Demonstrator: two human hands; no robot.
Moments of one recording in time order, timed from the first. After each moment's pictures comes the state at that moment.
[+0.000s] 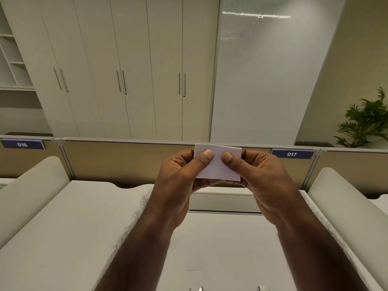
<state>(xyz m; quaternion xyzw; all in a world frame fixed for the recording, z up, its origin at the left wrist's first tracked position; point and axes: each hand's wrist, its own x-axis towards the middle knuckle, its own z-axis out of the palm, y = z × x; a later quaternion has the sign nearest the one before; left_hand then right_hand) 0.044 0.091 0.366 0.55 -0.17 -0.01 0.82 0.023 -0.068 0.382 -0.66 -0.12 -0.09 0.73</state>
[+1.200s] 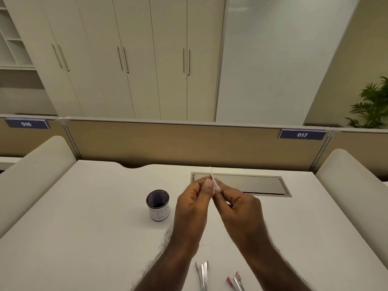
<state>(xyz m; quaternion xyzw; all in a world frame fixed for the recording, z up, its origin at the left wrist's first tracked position) 0.030 0.072 0.246 0.64 -0.06 0.04 0.77 0.018 -0.039 0.244 -0.83 -0.06 -0.23 0.50</state>
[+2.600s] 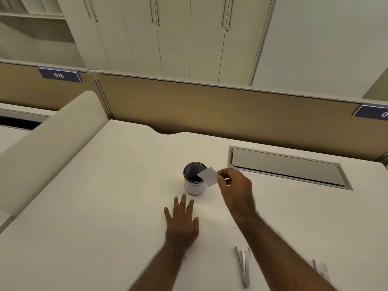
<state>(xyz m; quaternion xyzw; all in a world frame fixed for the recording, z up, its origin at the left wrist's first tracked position) 0.092 0.211 -0.025 0.99 0.00 -0.03 0.11 0.146 0.060 0.094 -0.88 0.01 -0.14 0.45</state>
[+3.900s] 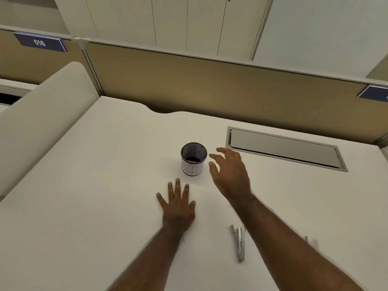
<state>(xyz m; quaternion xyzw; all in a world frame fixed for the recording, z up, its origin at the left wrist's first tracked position) 0.090 0.214 -0.050 0.99 0.02 0.01 0.10 0.157 0.062 0.067 -0.97 -0.09 -0.13 0.20</state>
